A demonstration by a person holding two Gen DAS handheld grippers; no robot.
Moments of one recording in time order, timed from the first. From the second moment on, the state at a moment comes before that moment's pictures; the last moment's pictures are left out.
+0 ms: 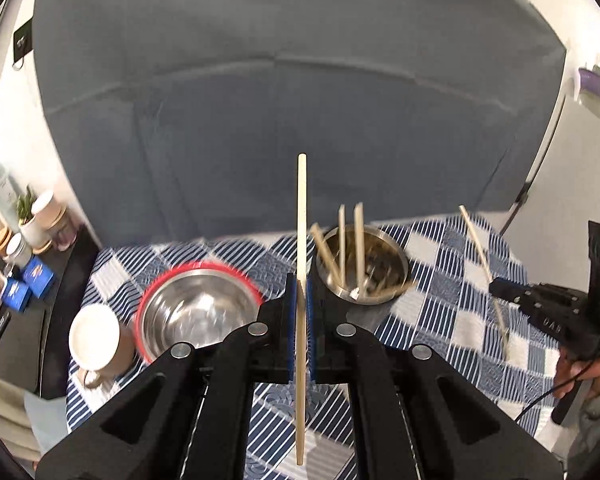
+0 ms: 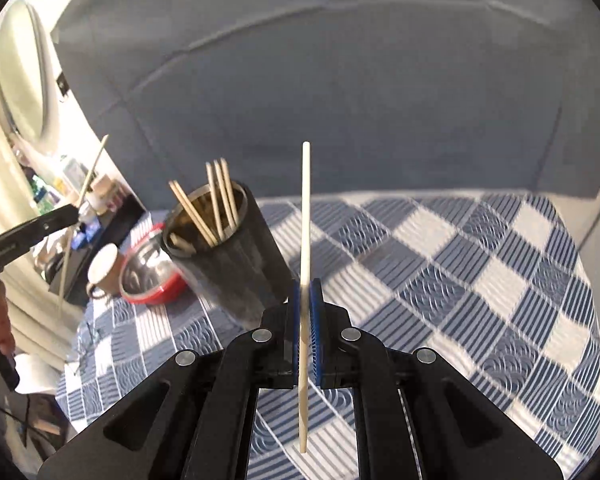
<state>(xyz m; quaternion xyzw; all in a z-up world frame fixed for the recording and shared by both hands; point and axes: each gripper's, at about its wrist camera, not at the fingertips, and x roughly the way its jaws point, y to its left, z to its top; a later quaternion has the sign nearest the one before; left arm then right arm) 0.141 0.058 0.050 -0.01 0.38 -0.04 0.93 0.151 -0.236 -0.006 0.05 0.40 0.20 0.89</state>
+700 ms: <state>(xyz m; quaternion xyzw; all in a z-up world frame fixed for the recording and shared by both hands) 0.213 0.042 0.063 -0.05 0.34 -0.08 0.93 0.217 -0.193 0.058 0.11 0.30 0.27 0.91</state>
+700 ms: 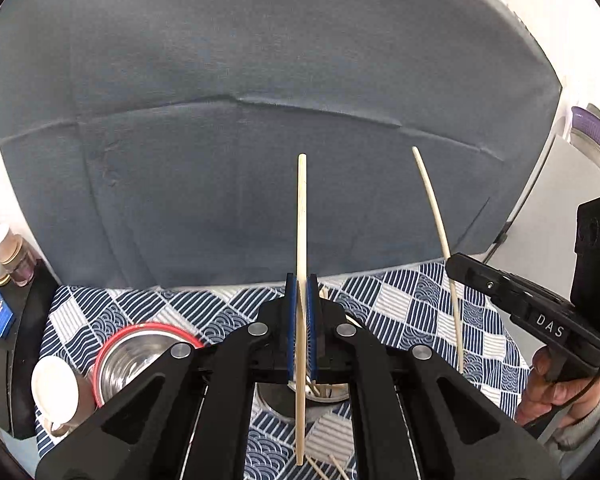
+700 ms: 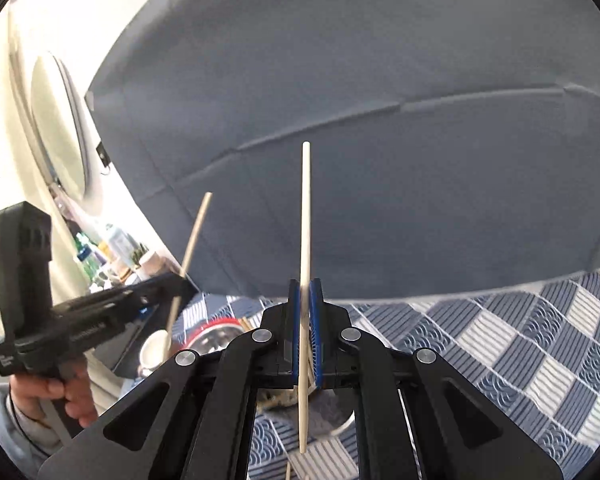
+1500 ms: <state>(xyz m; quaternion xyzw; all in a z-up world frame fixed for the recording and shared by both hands) 0.255 0.036 0.000 -0.11 0.28 -0.13 0.94 0.268 -0.167 -0.018 0.16 0.26 0.34 0.89</state>
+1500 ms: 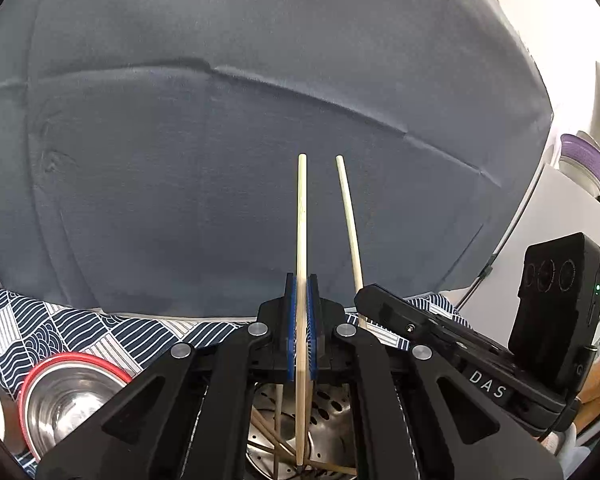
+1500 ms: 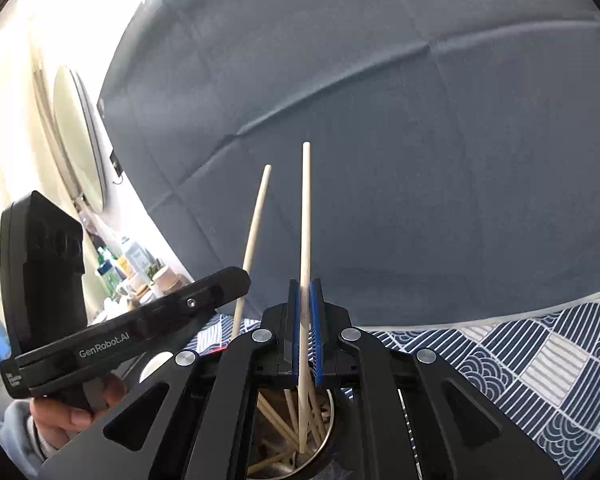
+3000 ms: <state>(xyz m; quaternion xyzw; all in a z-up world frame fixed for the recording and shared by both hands) 0.147 0.088 -0.010 -0.15 0.31 -0.03 0.94 0.168 -0.194 -0.009 0.08 0.27 0.24 0.93</state>
